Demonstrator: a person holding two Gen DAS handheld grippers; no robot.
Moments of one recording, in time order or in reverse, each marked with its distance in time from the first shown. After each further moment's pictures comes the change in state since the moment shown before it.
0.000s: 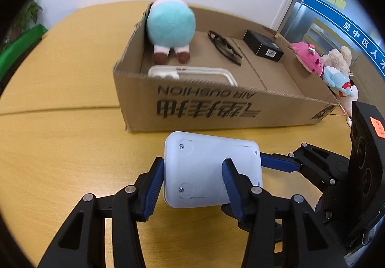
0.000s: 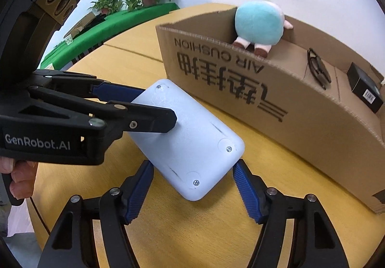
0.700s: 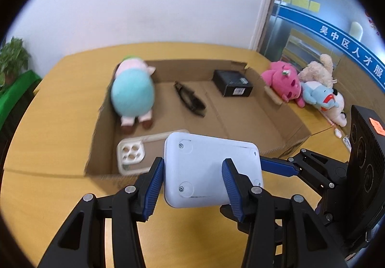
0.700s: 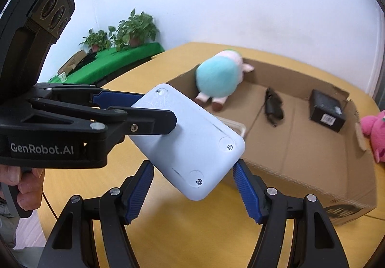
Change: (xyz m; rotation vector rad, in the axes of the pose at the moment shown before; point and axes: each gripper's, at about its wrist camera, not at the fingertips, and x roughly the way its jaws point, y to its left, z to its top) left arm -0.044 -0.084 0.073 0.120 -0.156 -0.010; right arm -0.097 -0.055 0.025 0.068 -0.201 -0.064
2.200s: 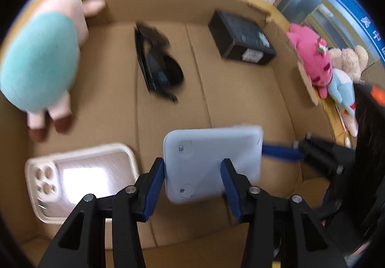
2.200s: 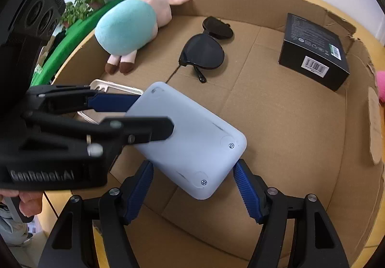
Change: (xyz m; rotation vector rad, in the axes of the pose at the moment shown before) left arm 0.193 -0.022 0.048 -0.150 0.433 -0.093; right arm 0.113 -0.171 0.019 0.162 0.434 0.056
